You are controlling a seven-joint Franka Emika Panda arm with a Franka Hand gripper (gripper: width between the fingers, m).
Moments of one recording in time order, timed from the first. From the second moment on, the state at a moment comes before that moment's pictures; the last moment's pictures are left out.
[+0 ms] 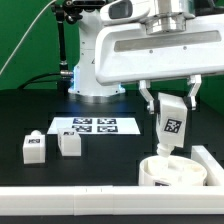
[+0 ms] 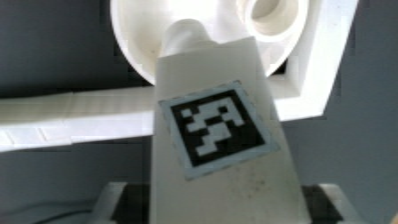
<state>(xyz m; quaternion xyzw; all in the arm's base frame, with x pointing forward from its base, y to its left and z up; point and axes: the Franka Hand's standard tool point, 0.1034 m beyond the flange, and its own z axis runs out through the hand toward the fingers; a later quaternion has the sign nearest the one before) 0.630 0.064 0.122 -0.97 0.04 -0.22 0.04</state>
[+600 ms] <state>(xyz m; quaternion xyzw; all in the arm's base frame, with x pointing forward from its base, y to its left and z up) 0.645 0.048 0.120 -0.97 0.07 -0.23 0.08</state>
